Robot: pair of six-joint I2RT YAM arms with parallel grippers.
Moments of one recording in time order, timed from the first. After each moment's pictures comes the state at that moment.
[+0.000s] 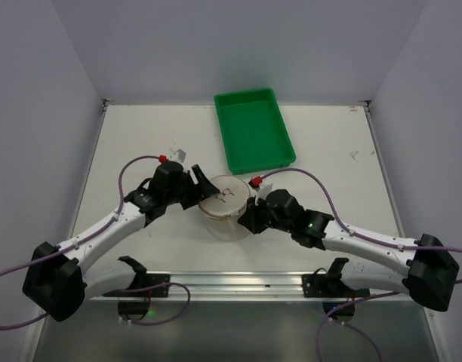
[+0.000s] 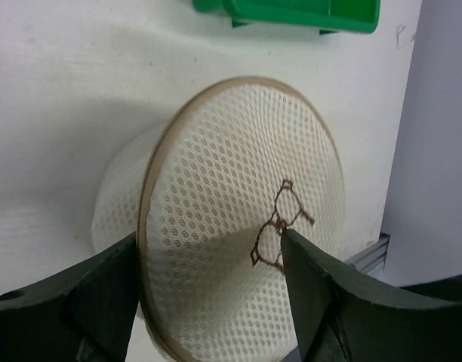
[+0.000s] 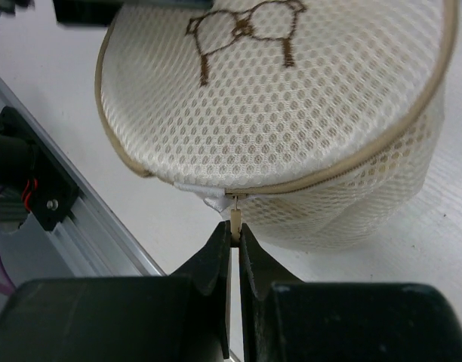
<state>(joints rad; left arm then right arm) -0.56 1.10 0.68 -0.26 0.13 -0.96 0.98 1.10 0.61 -0.05 0.01 0.51</state>
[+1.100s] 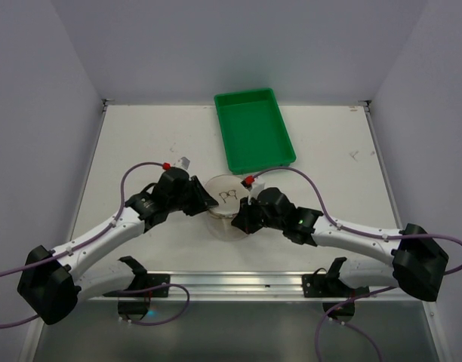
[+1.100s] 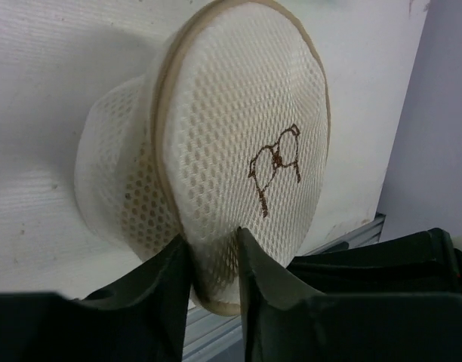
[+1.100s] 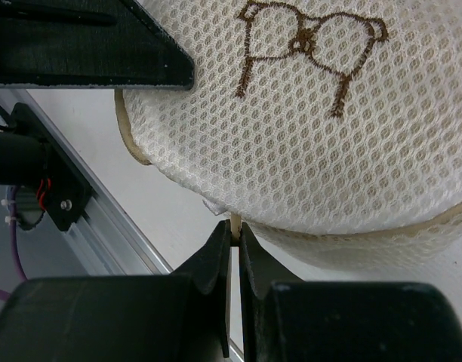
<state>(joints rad) -0.66 1.07 0.70 -0.35 0.10 -1.05 0.98 1.22 0.64 0.01 -0.05 0.56</state>
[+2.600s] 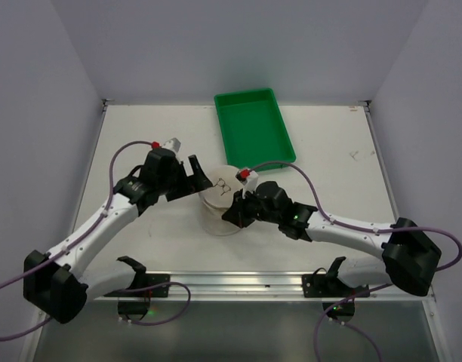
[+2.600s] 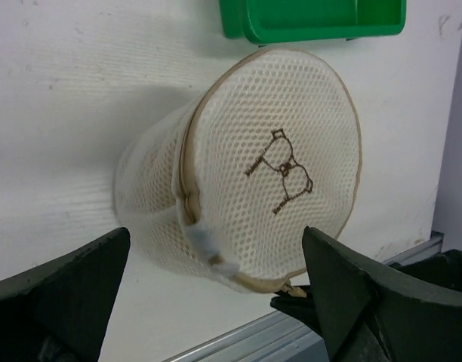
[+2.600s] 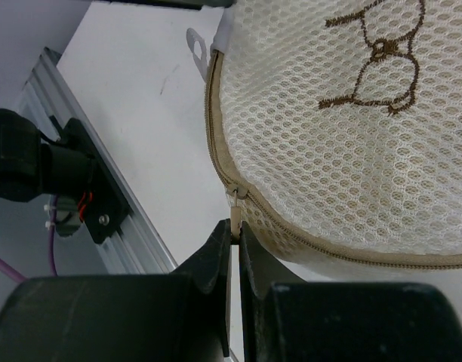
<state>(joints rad) -0.48 1.17 0.91 -0.52 0.13 -0.73 0.95 1.28 0.67 0.15 -0.16 0.53</state>
